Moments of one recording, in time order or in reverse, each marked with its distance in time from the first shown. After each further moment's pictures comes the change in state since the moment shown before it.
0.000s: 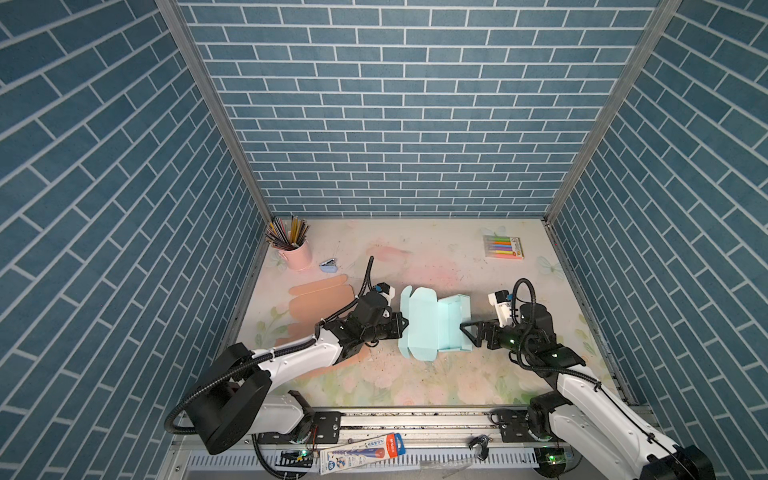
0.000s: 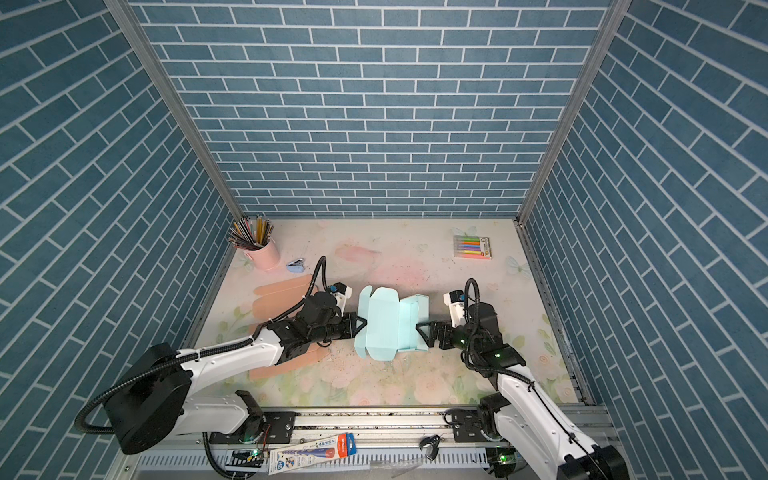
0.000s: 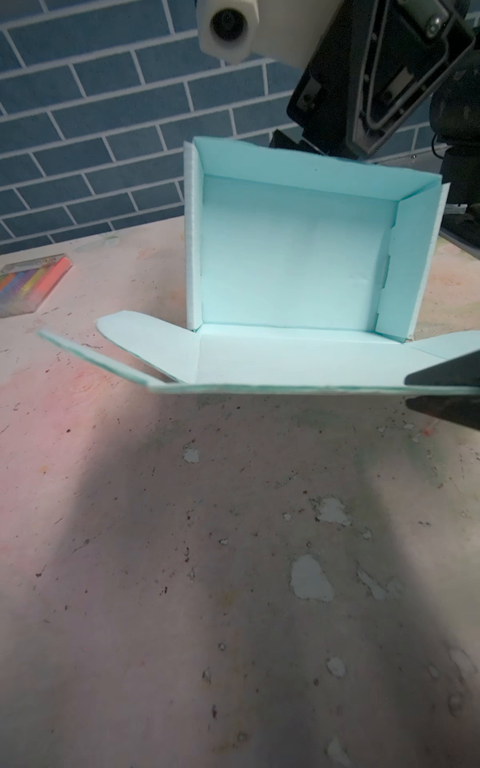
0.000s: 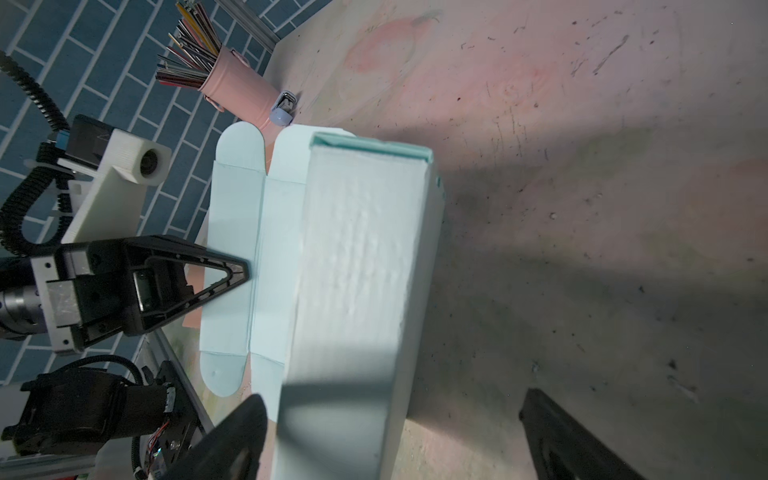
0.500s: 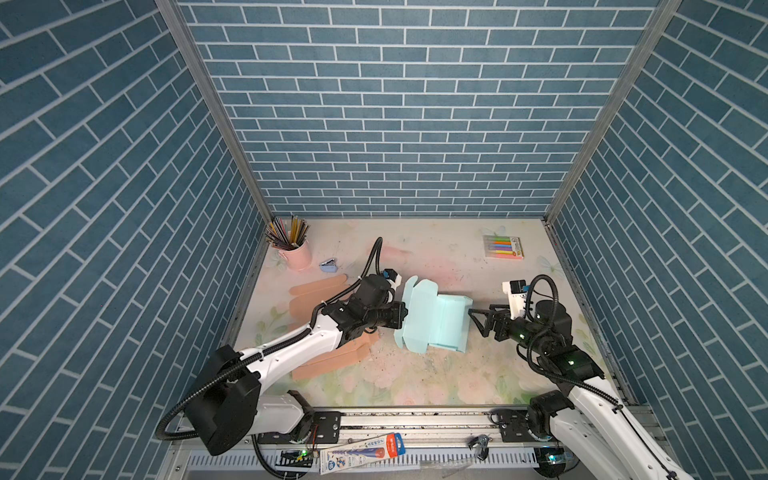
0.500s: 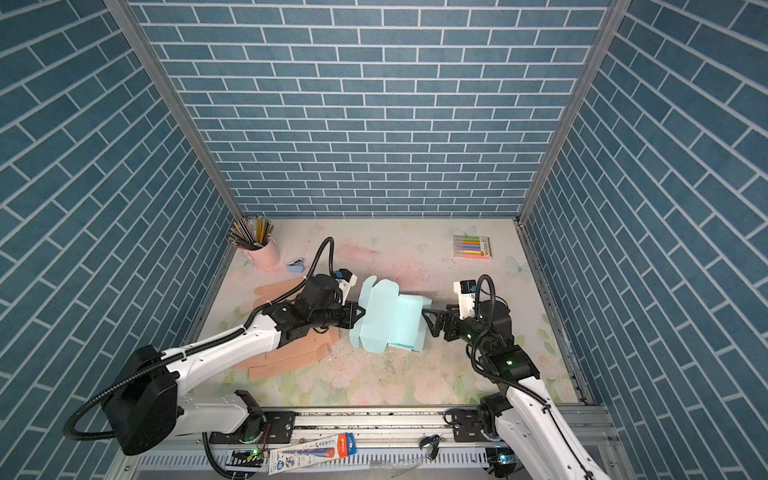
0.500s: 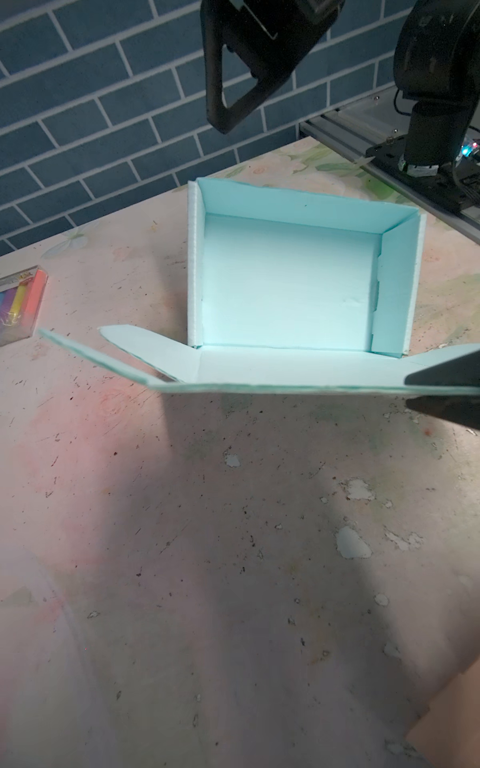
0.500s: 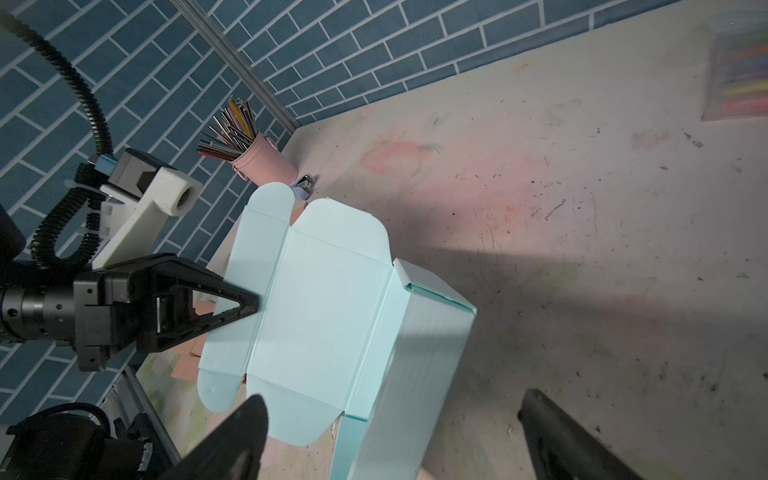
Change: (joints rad) left arm 0.024 -0.003 0.220 -0.302 0.000 0.252; right arm 0.000 -0.143 0.111 -0.077 0.097 -0.050
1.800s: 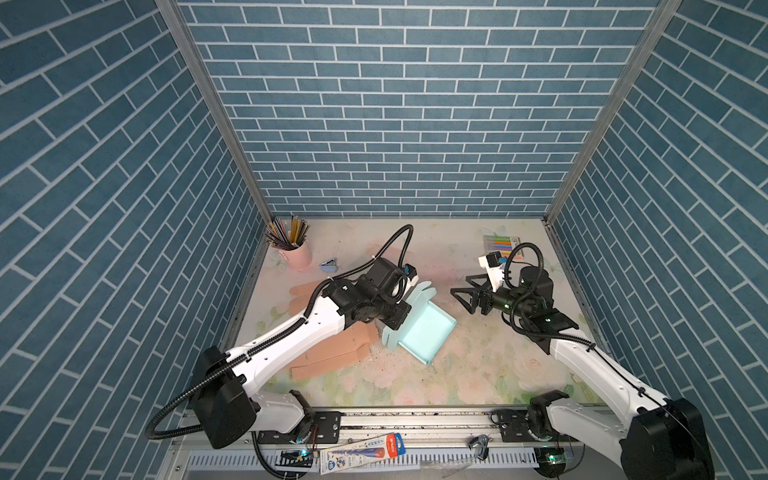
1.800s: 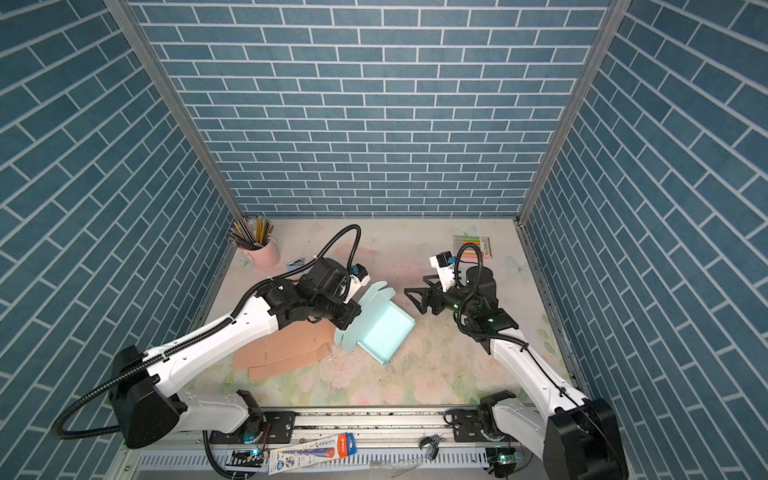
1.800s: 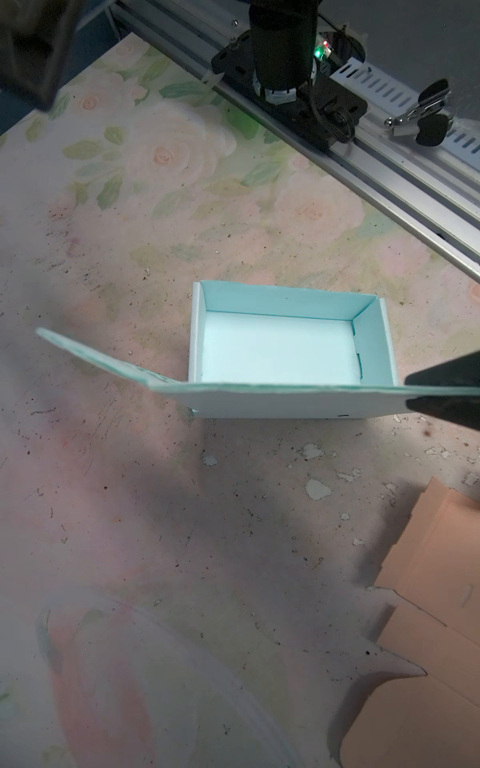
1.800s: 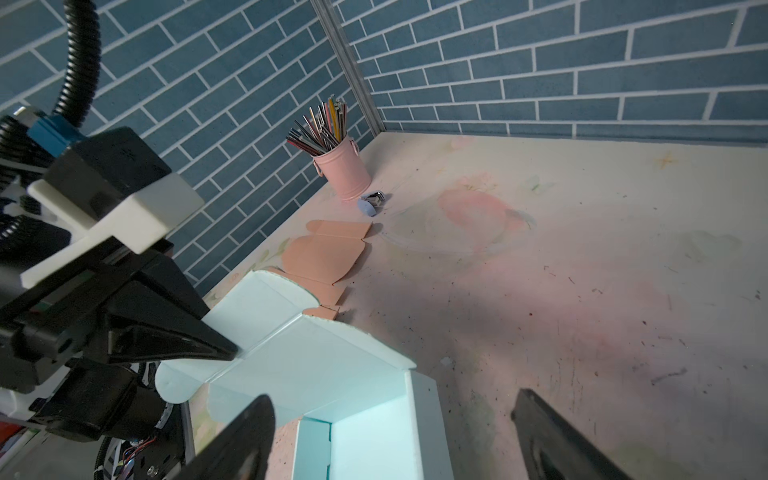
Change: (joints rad) left arm -0.078 0.046 0.368 -0.525 -0.072 0.382; right arm 0.005 0.446 0.178 0.372 -0.285 -0.175
